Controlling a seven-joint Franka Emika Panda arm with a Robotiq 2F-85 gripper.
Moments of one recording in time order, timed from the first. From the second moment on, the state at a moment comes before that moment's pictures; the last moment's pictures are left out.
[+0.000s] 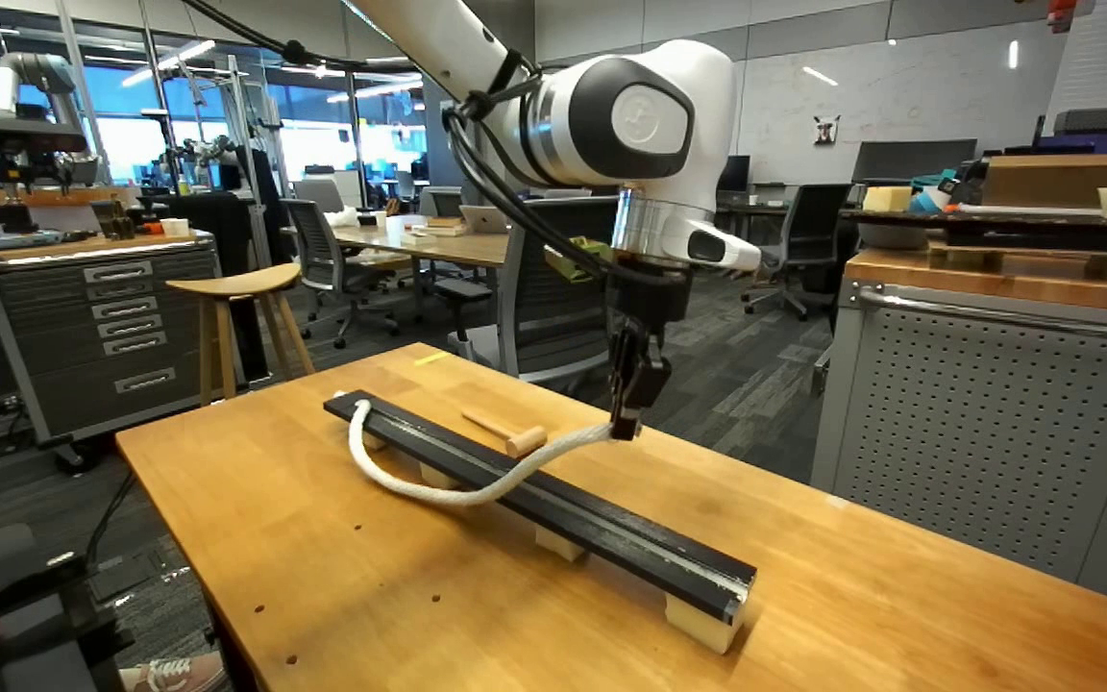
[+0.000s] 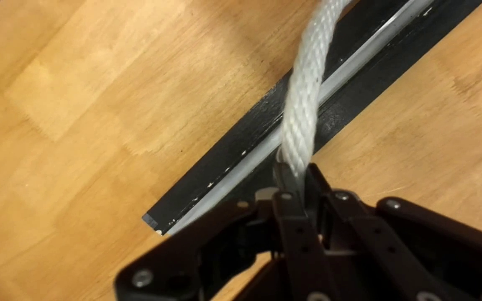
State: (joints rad) arm -0.19 0.66 -0.17 -1.54 0.07 1.98 0.39
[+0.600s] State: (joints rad) arm -0.20 0.65 -0.19 -1.50 0.07 1.91 0.43
